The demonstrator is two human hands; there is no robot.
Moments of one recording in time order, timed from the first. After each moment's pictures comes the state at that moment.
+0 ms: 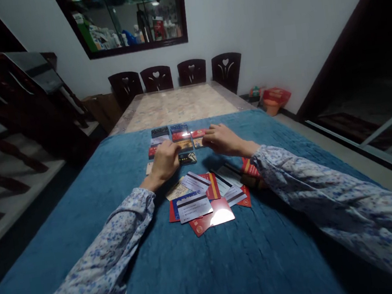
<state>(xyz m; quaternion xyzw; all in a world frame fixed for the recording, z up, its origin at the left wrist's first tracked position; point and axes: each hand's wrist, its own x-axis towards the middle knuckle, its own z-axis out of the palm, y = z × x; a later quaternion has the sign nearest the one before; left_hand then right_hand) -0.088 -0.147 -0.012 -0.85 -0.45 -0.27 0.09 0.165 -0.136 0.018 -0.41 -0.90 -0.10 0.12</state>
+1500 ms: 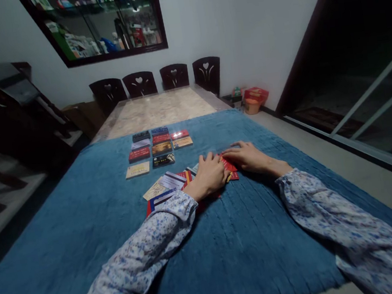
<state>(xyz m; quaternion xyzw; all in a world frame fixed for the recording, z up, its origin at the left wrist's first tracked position) 0.091 -0.236 -0.016 -0.93 -0.36 -0.03 0.04 0.311 -0.214 -0.057 -0.49 -0.87 -0.02 0.09</state>
